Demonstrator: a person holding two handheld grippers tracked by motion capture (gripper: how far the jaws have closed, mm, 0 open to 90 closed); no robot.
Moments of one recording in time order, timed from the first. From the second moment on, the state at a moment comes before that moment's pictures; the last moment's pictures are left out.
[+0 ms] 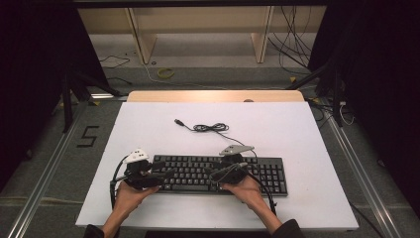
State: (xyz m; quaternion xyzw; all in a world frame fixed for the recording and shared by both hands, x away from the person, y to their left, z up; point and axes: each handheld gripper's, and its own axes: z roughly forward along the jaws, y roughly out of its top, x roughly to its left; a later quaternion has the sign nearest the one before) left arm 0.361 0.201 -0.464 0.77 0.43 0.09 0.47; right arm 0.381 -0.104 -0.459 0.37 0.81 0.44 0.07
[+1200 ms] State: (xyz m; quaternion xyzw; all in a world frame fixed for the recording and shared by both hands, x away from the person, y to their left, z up) left arm 0.373 0.183 -0.472 0.83 0.42 0.09 0.37; right arm 0.363 -0.113 -0.455 0.36 0.81 0.45 0.08
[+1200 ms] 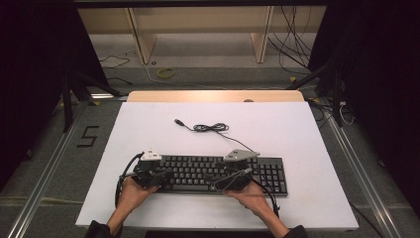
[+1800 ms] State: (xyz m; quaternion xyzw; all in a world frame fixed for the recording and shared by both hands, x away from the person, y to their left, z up) left arm 0.374 0.182 -0.476 0.83 0.42 0.08 0.37; right arm 0.360 -0.115 -0.455 0.36 0.81 0.45 0.08
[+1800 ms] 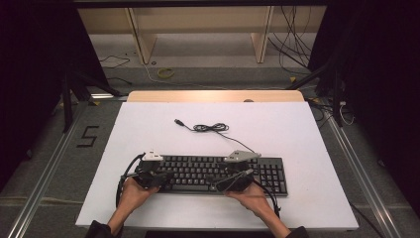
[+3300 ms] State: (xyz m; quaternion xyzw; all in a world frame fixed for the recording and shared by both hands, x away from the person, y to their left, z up) left arm 0.357 0.196 -0.461 0.77 0.42 0.08 0.48; right arm 0.355 -0.098 -0.458 0.34 0.82 0.46 0.07
